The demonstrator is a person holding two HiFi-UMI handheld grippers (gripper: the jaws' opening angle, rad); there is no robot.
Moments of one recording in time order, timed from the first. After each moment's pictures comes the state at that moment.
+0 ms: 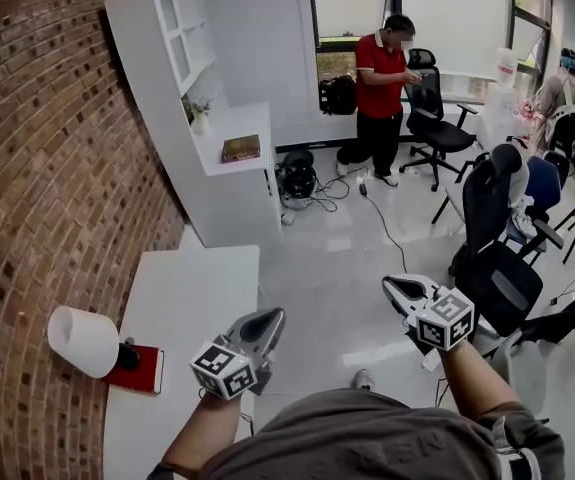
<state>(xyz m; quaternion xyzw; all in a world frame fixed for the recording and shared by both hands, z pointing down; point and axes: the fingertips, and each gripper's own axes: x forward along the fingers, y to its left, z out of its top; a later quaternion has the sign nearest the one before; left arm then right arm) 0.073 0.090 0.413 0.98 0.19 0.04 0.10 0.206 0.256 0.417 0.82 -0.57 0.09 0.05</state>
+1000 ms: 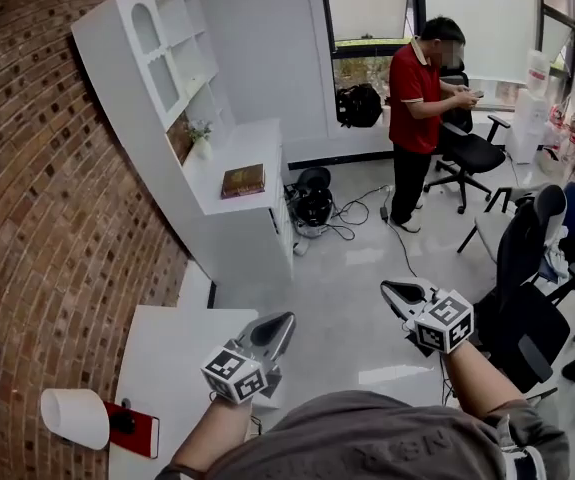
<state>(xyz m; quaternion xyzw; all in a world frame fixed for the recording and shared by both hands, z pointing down) 0.367 0.008 0.409 0.98 0.17 0.04 0.09 0.495 0.147 0.412 0.79 -0.60 0.09 0.05</state>
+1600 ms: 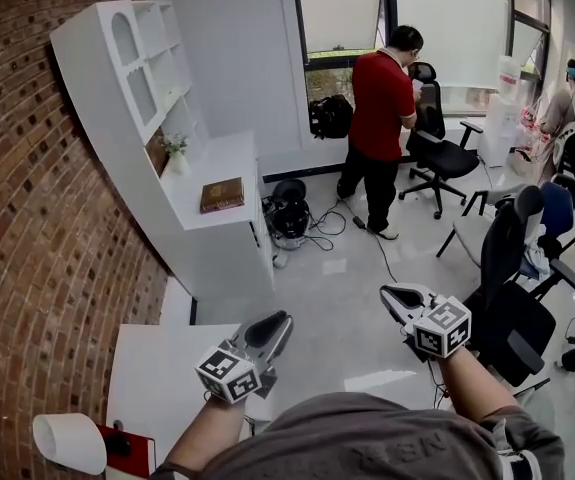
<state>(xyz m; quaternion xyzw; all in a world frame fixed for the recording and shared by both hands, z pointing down) 0.381 -0.002 0.400 0.97 0.23 0.02 0.10 0.496 0.159 0.411 0.83 -0.55 0.09 0.04</state>
